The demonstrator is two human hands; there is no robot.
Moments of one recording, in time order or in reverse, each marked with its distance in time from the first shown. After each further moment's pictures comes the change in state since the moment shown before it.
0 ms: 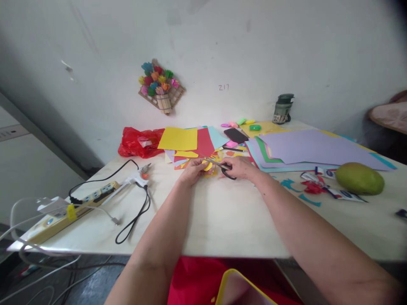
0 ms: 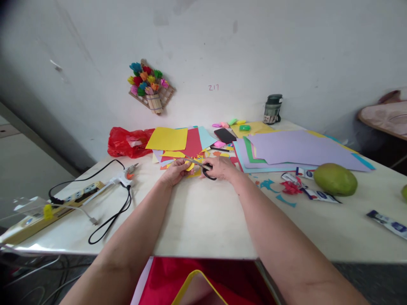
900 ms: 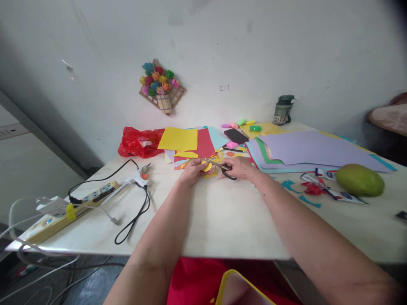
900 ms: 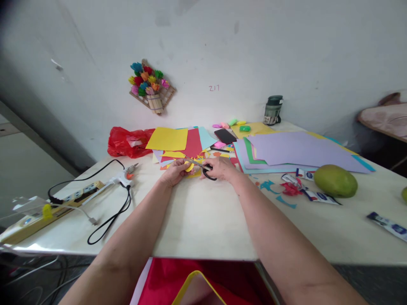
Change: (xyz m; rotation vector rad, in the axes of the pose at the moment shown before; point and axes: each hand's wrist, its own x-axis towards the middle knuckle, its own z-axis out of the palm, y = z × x) left_hand -0.001 0.002 0.003 -0.037 -0.012 0.015; right_hand 0.004 0.002 0.001 0.027 -0.023 0.018
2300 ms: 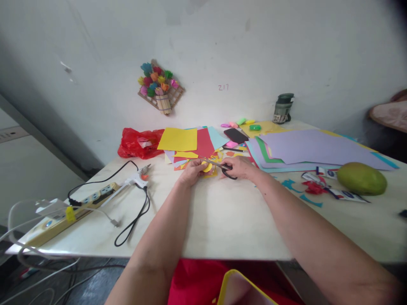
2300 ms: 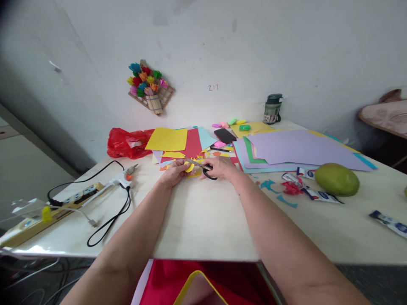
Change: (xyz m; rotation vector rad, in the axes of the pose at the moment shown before) left_hand 0.002 -0.003 -0.005 0.037 -0.016 0.007; right_hand 0.002 0.003 0.001 0.001 0.004 -0.008
